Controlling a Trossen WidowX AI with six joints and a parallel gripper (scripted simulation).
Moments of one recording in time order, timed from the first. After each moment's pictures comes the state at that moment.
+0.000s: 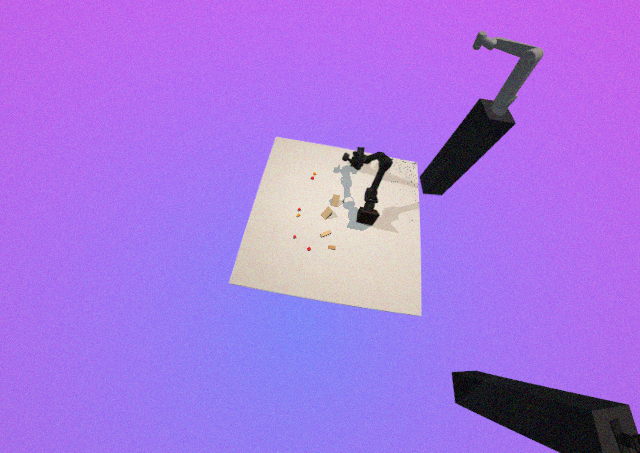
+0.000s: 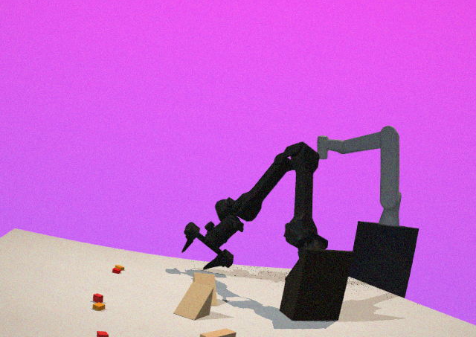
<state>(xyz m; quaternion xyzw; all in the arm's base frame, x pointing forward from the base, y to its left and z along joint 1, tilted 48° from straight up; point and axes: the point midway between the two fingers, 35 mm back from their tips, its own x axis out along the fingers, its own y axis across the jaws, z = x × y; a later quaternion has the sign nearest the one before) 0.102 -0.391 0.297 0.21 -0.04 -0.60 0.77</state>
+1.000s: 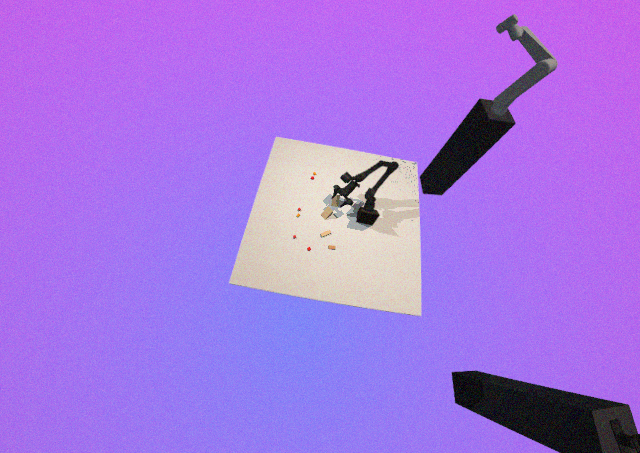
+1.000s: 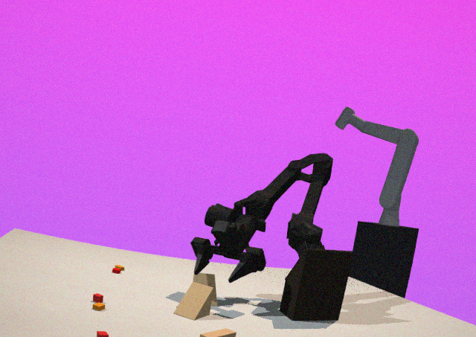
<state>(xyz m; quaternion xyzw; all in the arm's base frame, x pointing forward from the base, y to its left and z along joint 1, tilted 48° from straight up) 0.205 -0.110 0.022 -0.41 0.49 0.13 0.76</state>
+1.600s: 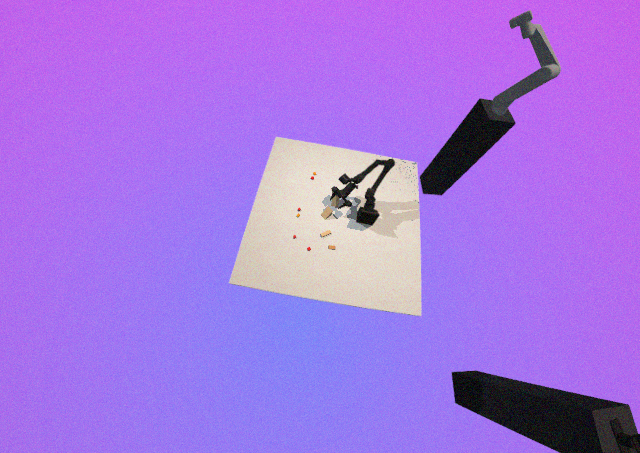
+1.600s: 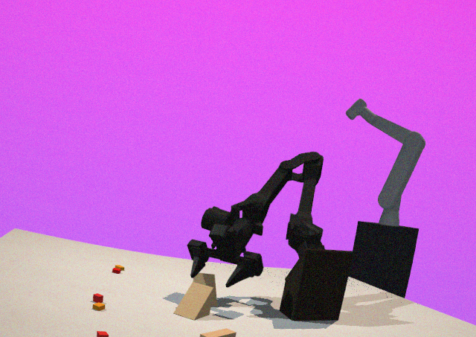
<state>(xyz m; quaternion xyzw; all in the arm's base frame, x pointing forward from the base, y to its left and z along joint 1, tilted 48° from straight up) 0.214 -0.110 0.007 -0.43 0.49 0.15 0.75</state>
